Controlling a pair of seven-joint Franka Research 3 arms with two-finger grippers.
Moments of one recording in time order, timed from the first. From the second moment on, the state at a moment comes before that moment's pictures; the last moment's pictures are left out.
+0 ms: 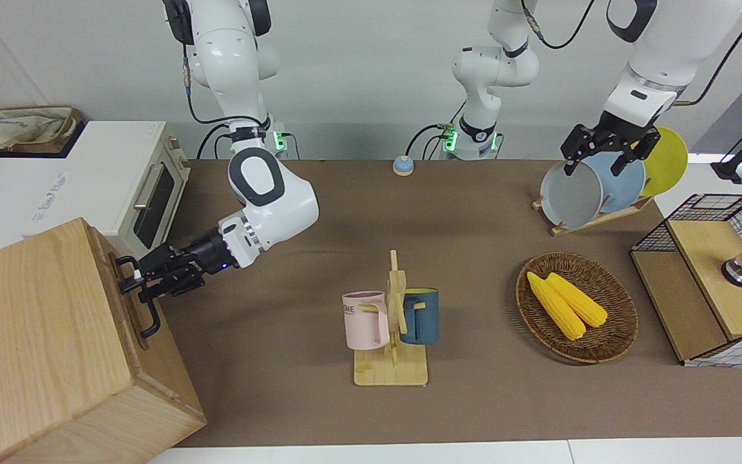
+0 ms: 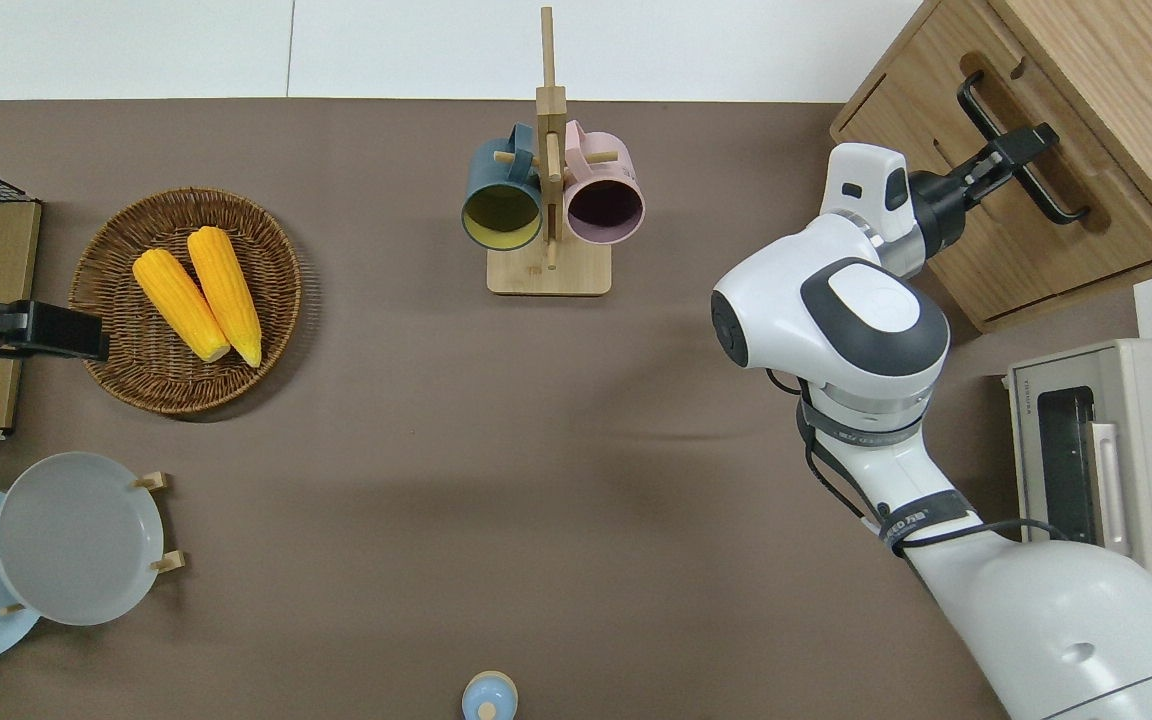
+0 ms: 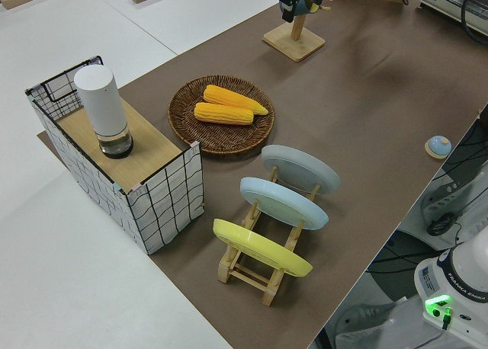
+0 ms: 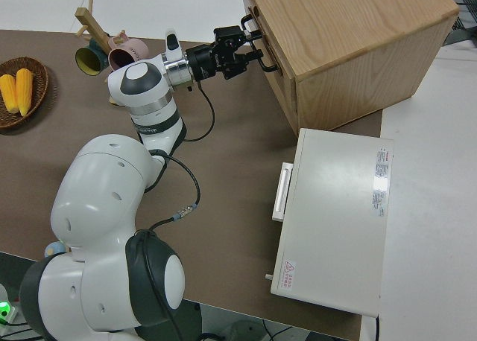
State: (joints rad) left arm -0.15 0.04 0.15 -1.49 -0.02 1.55 0.05; right arm 0.27 0.46 -0.01 -1.64 -1.61 1.82 0.45
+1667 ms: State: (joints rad) left arm -0.15 0.04 0.15 -1.49 -0.02 1.55 0.05; right arm 0.40 0.47 0.03 -1.65 -1.56 1.61 0.49
